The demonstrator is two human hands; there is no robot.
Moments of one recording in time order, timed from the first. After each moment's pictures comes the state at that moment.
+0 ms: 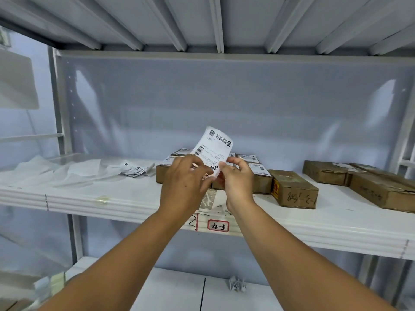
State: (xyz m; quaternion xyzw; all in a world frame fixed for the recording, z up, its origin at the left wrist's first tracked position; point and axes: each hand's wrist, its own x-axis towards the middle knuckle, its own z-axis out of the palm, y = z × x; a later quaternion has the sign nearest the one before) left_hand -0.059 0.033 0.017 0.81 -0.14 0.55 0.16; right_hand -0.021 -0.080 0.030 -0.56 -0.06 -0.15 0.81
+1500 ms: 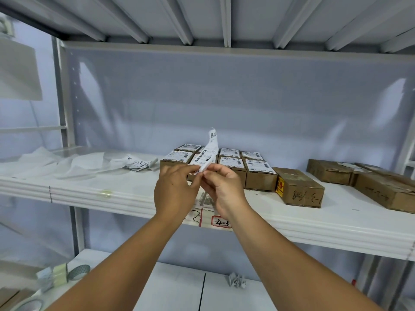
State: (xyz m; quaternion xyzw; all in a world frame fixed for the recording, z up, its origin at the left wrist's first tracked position) left_hand -0.057 0.043 -0.002 0.82 0.01 0.46 0.33; right_hand -0.036 -0.057 0.014 -0.51 -0.16 -0.01 0.84
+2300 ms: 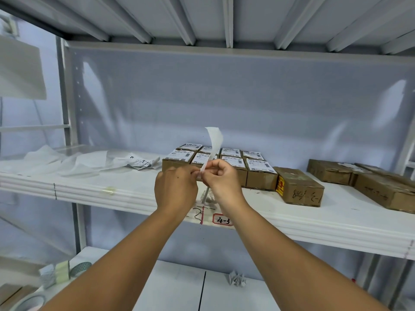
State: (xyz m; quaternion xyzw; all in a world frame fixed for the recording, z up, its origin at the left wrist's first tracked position) left_hand -0.073 0.043 0.010 0.87 0.04 0.41 0.25; right_hand -0.036 -0.053 0.016 -0.68 -0.18 -0.12 0.70
